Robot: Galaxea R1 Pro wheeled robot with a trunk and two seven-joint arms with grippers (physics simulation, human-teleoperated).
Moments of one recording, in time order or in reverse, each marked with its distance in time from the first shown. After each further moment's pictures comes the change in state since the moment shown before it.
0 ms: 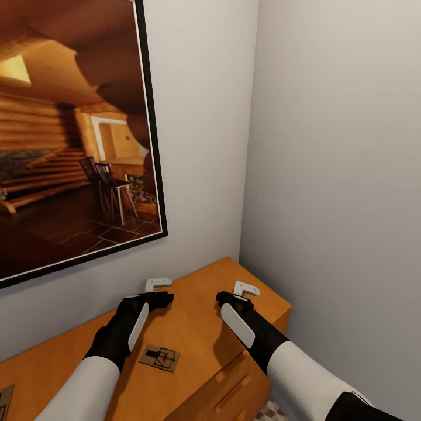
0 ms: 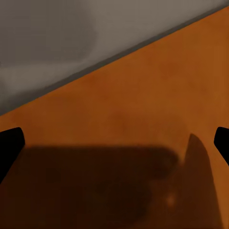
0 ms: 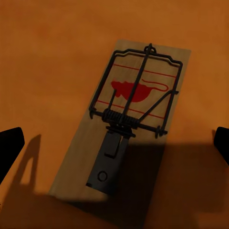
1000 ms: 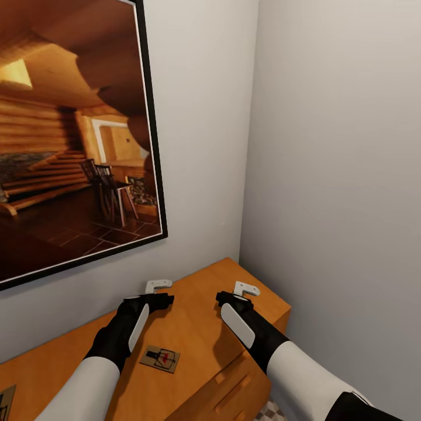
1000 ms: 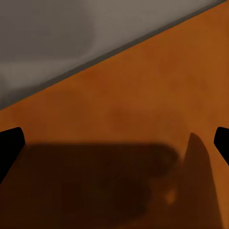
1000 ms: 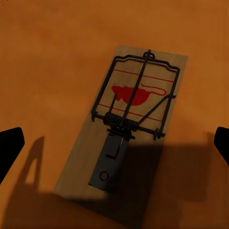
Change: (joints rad) left arm 0.000 0.000 -0.001 0.014 -0.003 0.003 0.001; right arm 0.000 0.000 0.000 0.000 0.001 0.000 -0.001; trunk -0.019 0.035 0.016
